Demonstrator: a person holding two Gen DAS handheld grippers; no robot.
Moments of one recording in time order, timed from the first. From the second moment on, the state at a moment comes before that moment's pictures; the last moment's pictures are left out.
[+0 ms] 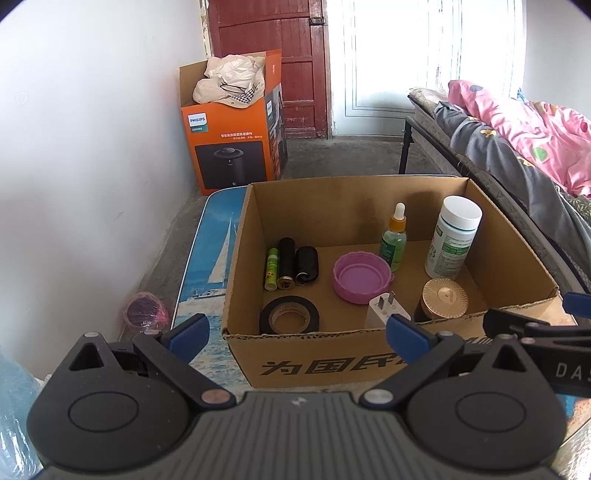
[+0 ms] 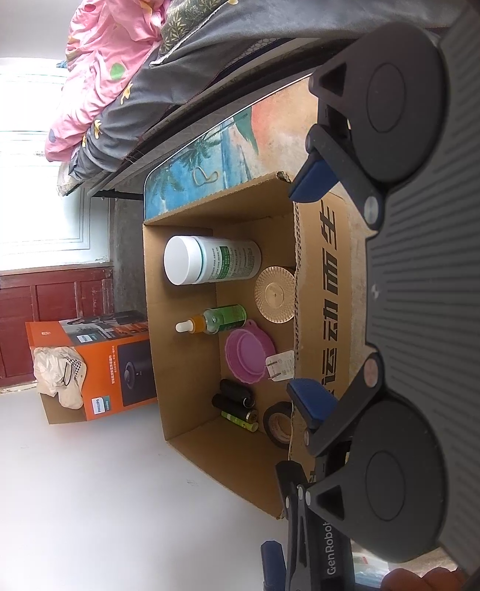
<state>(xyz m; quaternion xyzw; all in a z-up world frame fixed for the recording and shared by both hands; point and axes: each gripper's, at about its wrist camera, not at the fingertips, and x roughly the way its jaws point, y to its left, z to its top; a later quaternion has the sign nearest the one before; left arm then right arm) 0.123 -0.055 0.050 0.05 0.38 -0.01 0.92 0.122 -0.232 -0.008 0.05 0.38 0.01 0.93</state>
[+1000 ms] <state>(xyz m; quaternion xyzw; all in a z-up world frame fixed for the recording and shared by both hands) 0.124 -0.052 0.046 0.04 0.39 -0.01 0.92 0.124 -0.229 -0.011 0.05 0.38 0.01 0.92</state>
